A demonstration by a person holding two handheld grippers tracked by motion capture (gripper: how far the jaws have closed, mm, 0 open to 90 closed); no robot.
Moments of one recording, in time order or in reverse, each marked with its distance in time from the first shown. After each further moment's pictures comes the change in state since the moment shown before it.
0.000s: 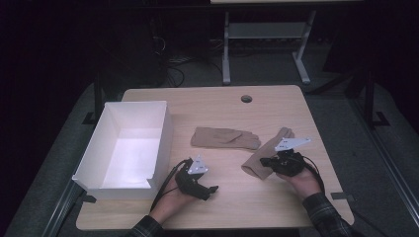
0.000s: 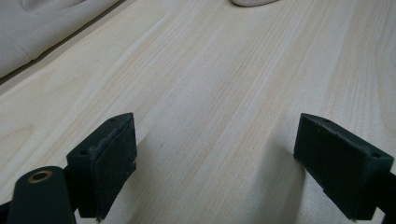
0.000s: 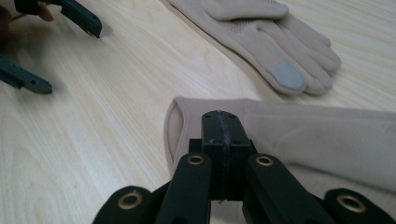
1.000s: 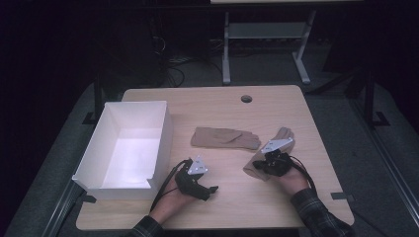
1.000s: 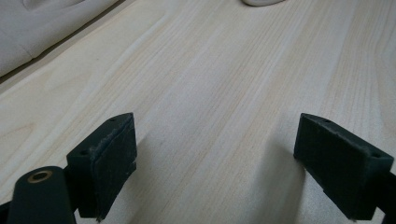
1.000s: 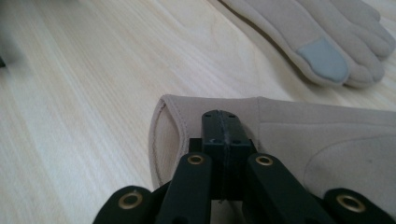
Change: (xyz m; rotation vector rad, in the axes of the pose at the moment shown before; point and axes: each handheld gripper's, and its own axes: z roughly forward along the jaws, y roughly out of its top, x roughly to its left) left arm -0.001 0.000 0.000 -0.001 0.004 -0.001; right arm 0.004 0.003 0.037 0.112 -0.010 -0.042
